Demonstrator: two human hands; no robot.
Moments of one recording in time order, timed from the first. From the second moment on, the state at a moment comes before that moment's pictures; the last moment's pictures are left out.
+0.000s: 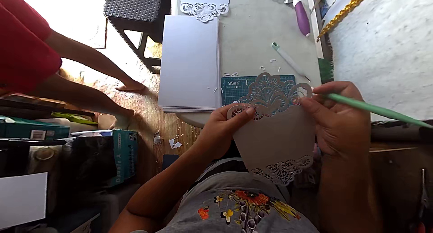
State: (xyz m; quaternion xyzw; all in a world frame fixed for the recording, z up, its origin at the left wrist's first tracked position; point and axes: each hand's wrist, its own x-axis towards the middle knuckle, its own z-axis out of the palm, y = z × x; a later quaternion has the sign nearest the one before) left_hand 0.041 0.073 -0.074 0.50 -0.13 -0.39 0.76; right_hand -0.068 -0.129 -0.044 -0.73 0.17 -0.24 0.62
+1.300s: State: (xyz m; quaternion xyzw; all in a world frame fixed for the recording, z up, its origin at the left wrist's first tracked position) left_hand 0.040 0.070 -0.060 0.49 -0.13 -0.38 0.77; right_hand -0.076 -0.124 -0.034 -0.76 0.13 -0.29 0.57
